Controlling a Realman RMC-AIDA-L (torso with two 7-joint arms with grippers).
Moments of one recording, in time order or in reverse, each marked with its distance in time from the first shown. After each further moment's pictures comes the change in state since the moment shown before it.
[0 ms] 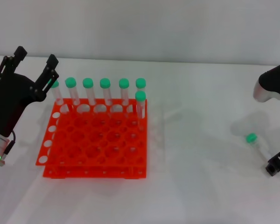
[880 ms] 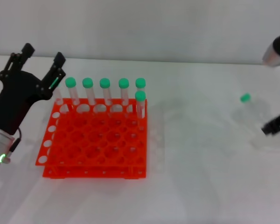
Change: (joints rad) left arm -0.007 0.000 0.008 0.015 0.025 0.009 -0.025; right arm -0.037 -0.001 0.099 -0.182 0.016 -0.056 -0.070
